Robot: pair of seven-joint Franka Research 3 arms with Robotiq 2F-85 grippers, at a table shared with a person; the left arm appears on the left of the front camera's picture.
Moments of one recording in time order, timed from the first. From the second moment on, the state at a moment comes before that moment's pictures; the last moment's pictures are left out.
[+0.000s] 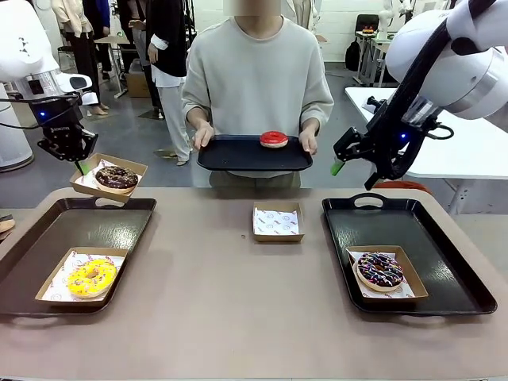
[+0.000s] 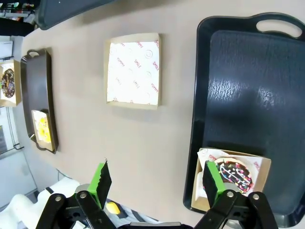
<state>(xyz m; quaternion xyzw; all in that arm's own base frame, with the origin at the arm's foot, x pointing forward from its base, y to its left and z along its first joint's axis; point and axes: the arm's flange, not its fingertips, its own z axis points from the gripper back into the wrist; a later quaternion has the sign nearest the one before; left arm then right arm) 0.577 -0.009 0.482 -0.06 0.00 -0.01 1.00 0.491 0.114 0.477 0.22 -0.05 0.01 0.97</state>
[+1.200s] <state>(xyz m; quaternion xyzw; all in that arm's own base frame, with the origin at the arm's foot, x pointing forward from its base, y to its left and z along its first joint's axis) 0.575 0.014 0.439 -0.05 0.02 -0.01 1.00 0.515 0.209 0.444 0.05 -0.03 -0.04 1.00</state>
